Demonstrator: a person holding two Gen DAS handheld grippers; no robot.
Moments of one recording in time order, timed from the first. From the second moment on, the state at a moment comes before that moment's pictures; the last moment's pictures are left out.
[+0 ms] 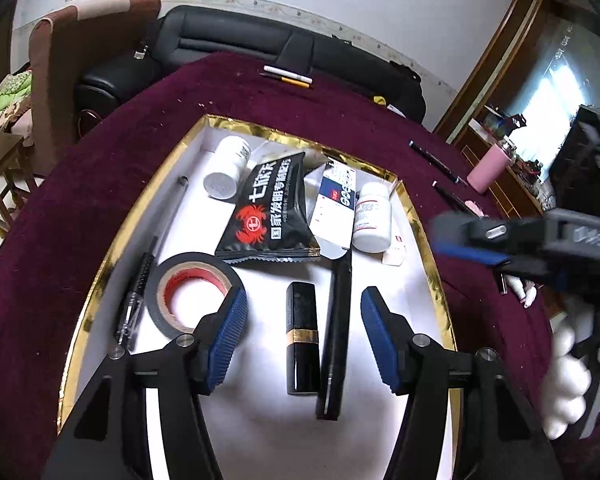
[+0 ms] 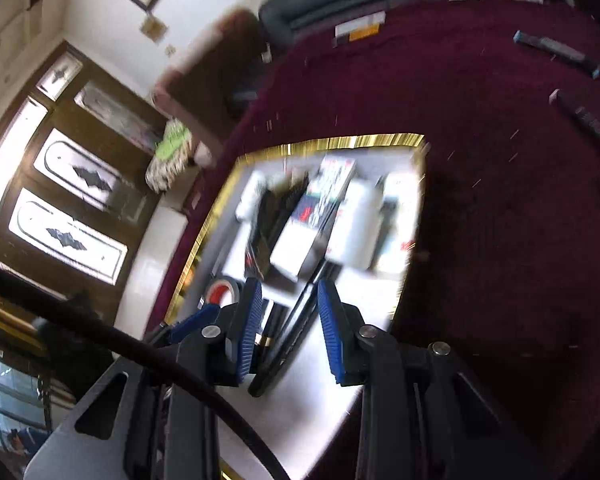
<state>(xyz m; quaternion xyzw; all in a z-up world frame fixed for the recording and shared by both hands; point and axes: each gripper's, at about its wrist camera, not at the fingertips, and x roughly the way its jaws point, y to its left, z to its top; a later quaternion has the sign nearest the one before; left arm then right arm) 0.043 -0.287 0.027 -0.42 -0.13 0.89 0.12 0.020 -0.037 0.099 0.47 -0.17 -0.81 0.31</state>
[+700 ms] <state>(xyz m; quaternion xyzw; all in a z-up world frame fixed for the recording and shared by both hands) 0.114 -0.162 0.099 -0.29 -0.08 0.92 0.27 0.009 0.176 0.123 0.40 -0.20 -0.89 0.12</state>
